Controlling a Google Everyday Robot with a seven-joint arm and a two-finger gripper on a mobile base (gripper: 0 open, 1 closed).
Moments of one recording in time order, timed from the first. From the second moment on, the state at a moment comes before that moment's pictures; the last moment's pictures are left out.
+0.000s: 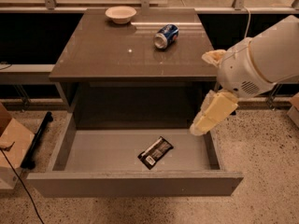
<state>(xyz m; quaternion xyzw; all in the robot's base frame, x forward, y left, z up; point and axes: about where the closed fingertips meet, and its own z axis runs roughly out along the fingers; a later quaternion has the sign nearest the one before) 0.468 -0.122 0.928 -0.60 0.73 0.08 0.32</state>
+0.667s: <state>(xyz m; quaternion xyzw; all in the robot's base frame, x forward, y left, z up) 0.489 -0.085 0.877 -0.59 0.72 0.12 0.35</state>
